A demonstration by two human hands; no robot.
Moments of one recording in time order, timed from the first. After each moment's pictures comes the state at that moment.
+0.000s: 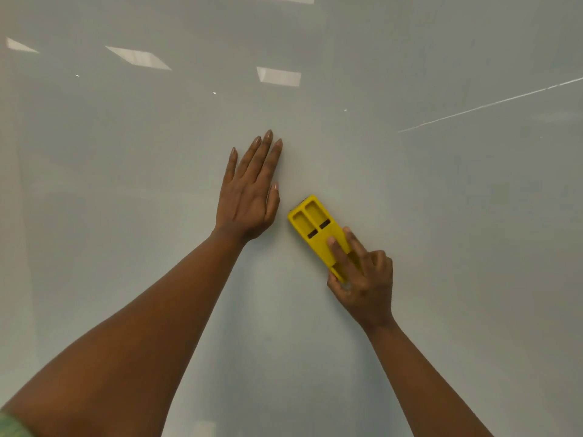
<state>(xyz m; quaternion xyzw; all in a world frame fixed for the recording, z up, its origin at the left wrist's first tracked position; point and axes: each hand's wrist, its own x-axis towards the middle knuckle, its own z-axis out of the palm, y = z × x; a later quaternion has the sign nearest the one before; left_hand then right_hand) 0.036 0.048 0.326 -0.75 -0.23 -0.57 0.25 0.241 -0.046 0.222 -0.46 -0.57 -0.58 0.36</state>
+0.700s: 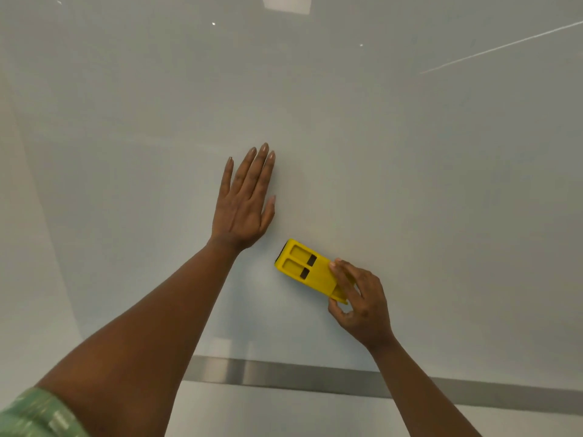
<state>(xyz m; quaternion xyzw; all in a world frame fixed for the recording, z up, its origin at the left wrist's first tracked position) 0.032 0.036 0.213 -0.77 -0.25 -0.52 0.26 0.243 -0.101 0.096 -0.50 -0.68 -0.36 0.39</state>
